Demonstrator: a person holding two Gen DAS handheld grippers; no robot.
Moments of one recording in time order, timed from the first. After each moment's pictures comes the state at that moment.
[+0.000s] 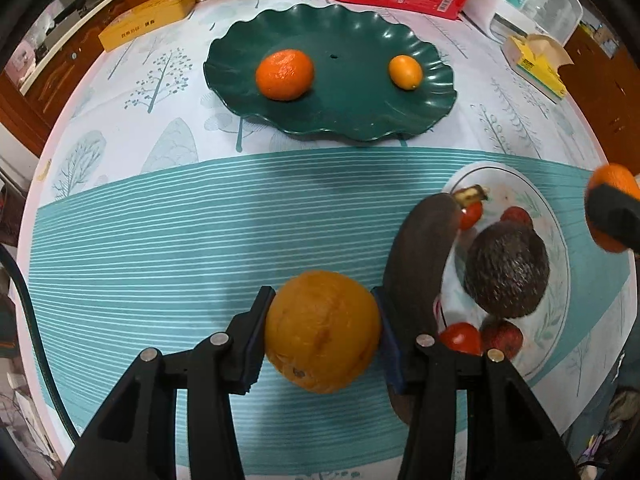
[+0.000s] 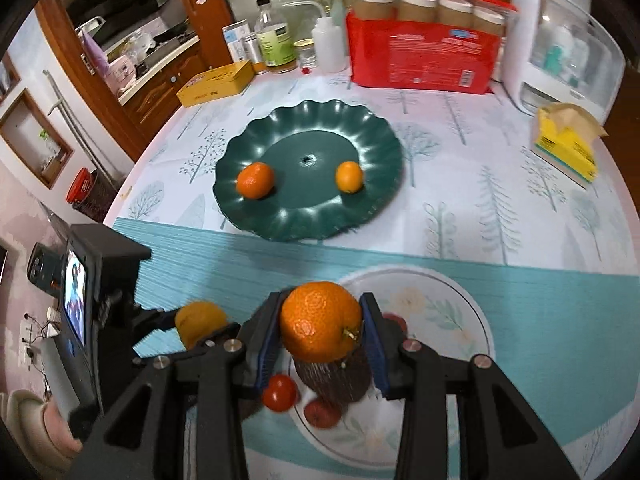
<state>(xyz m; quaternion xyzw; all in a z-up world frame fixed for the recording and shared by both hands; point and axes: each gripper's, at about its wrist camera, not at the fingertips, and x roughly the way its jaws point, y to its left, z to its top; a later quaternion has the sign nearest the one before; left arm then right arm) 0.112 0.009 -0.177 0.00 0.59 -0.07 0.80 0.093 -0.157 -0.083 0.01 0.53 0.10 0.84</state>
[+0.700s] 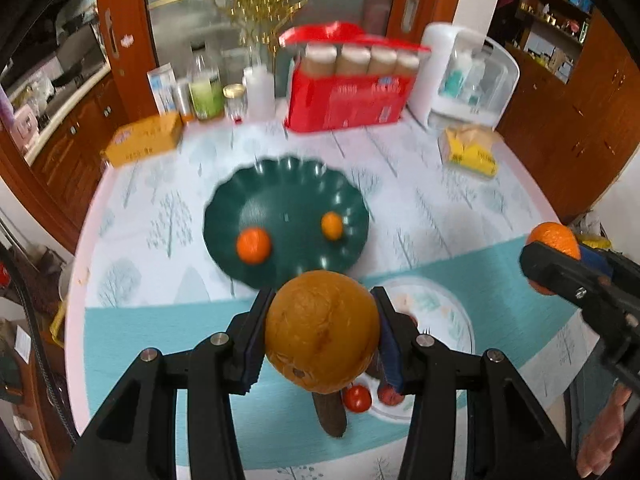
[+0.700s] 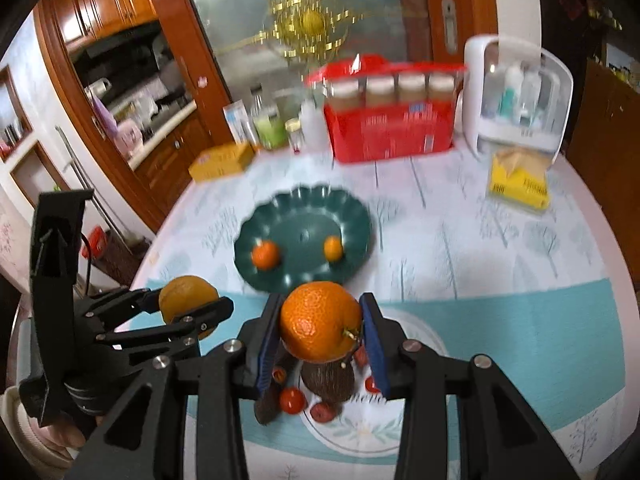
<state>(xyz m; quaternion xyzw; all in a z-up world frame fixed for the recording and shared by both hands) 0.122 -0.026 0.002 0.01 0.48 -0.11 0.87 0.073 -0.194 0.033 0.06 0.43 0.10 0.89</state>
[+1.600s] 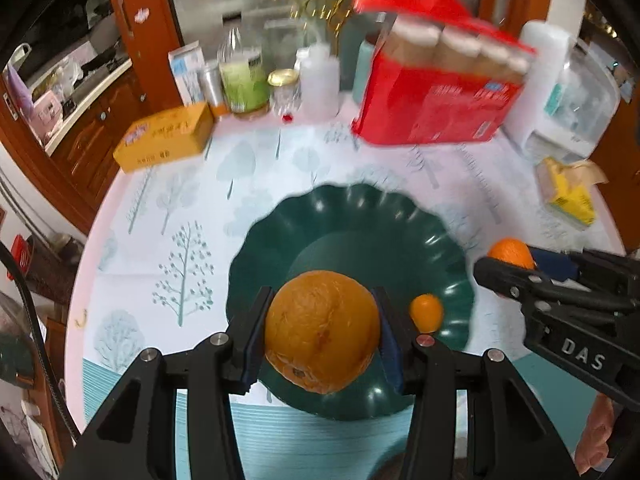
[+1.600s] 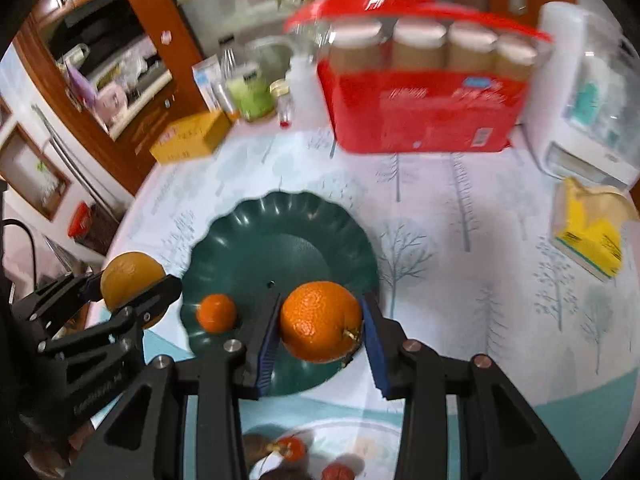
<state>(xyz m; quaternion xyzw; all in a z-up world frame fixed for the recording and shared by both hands) 0.278 -0.007 -0.103 0.01 0.51 -0.01 0.86 0.276 -0.167 -0.090 0.01 0.54 0.13 0.83</state>
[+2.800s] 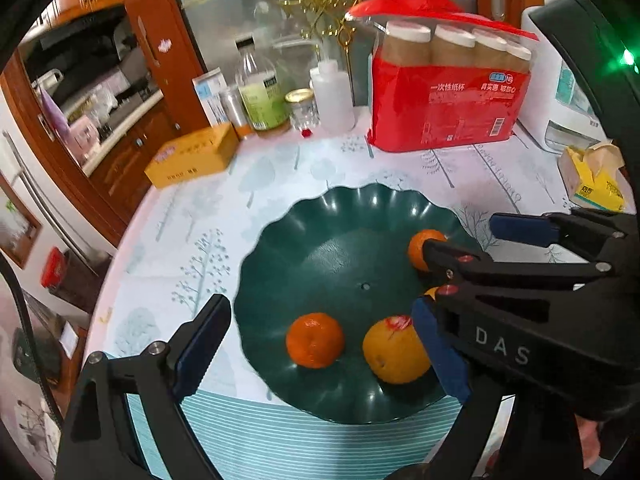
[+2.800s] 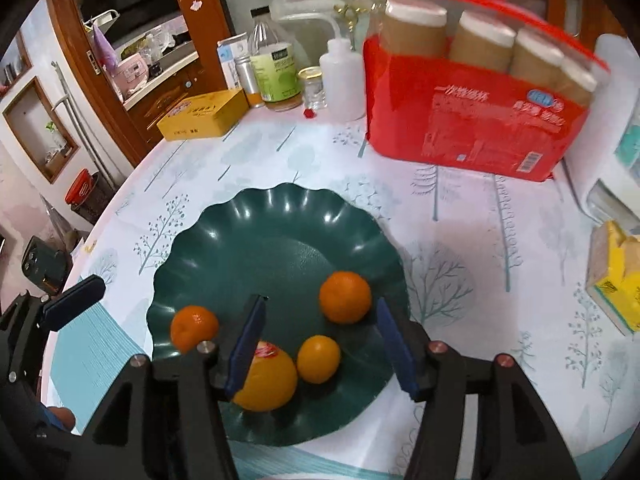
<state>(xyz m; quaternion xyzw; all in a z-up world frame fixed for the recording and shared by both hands) 0.241 -0.042 -0.099 0.08 0.45 0.05 0.89 0.279 -0.146 -0.108 -0.04 0.50 0.16 0.85</state>
